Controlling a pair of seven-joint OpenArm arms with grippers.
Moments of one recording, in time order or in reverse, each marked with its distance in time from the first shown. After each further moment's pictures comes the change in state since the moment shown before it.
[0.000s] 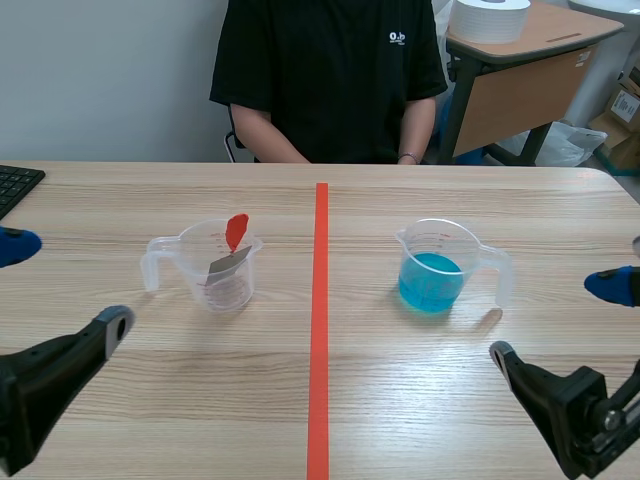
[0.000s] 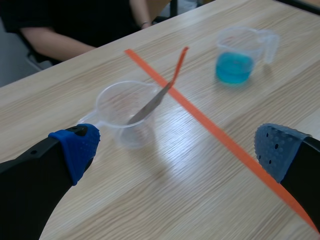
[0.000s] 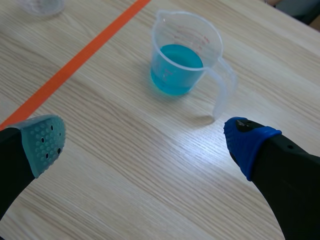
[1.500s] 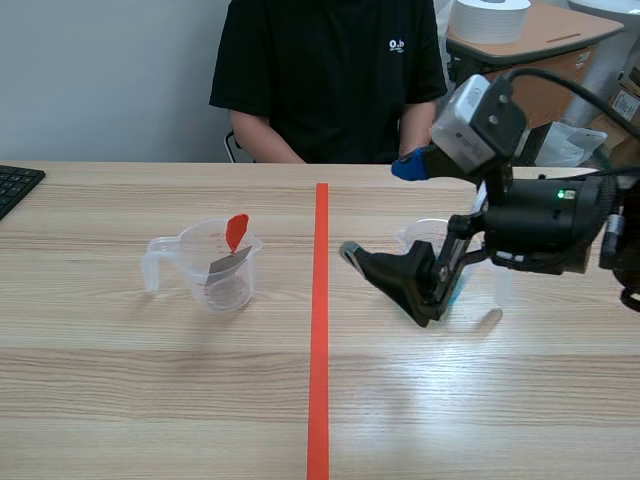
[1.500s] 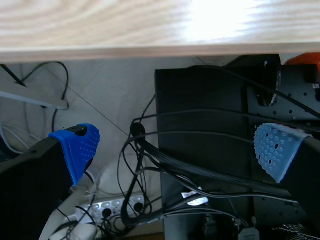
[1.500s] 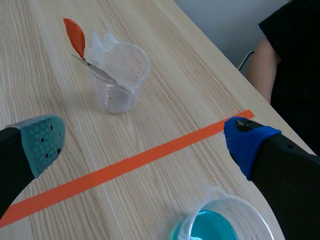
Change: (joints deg) left arm 5.4 14.7 1.3 -41.3 4.9 2.9 -5.8; right arm 47.8 -0.7 -28.9 -23.5 -6.6 19.8 6.9
